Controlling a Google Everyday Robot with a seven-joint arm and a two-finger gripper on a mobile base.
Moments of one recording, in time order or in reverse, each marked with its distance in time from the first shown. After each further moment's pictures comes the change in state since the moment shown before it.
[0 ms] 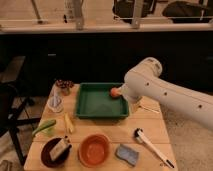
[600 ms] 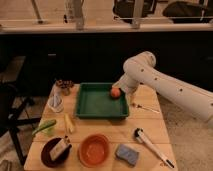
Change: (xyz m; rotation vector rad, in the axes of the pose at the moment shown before) arm 0.022 -0.047 0.053 -0.038 -0.103 -0.069
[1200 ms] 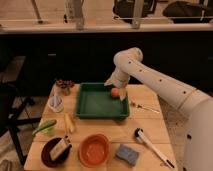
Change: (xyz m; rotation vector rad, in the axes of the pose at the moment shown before) arm 0.003 -0.045 0.043 -0.047 -0.070 -0.093
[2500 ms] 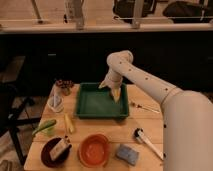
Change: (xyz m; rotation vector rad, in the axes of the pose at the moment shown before) arm -0.007 -0.022 0.043 -0.046 -0.076 -0.020
